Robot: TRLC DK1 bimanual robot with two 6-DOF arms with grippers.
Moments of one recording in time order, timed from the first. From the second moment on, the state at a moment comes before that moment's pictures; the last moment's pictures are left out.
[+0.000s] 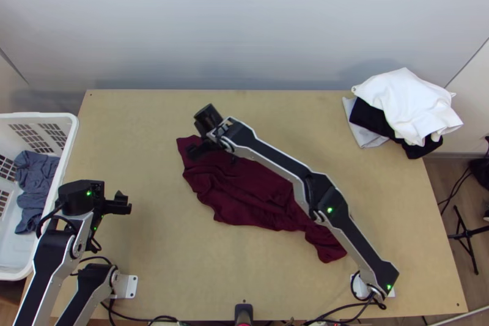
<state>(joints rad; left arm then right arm) -0.02 0.62 0.54 -0.63 -0.28 0.16 0.87 2.48 2.30 -0.65 -0.02 0.16</state>
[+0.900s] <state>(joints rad) -0.01 0.59 0.55 -0.58 -0.28 0.17 0.90 2.55 2.35 -0.66 0.09 0.09</state>
